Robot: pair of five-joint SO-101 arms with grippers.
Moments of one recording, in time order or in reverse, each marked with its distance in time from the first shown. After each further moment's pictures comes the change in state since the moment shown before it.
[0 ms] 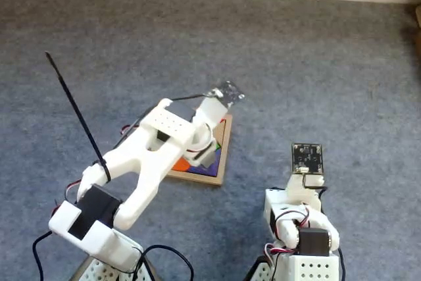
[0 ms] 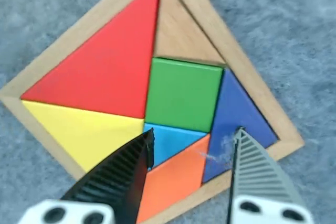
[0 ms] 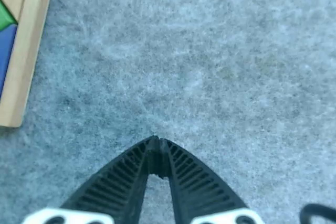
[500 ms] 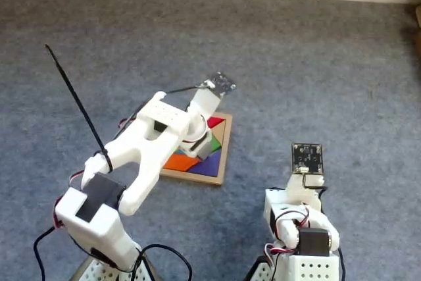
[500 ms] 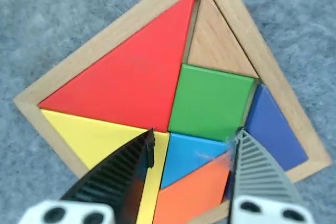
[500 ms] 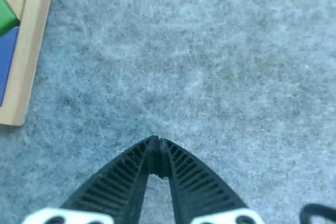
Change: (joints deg) left arm -4.4 8.4 -6.0 -1.2 -0.3; right arm 0.0 0.0 0.0 0.0 0.0
